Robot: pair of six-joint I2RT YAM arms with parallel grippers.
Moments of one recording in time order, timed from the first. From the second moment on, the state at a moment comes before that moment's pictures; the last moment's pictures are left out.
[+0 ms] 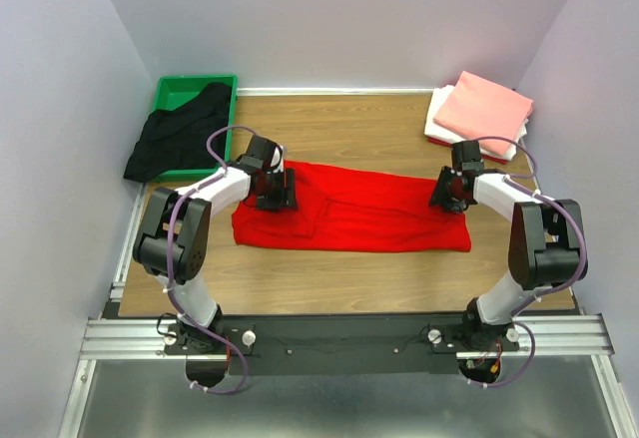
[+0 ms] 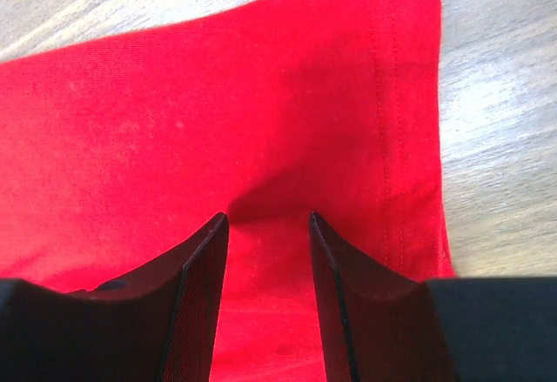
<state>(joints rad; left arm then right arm) -0.33 1.73 1.05 -0.41 0.24 -0.34 0.06 1.65 0.92 -0.38 0.03 0.46</state>
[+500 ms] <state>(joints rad) -0.29 2.09 1.52 -0.37 0.21 -0.31 0.12 1.53 0.82 -0.46 0.00 0.53</state>
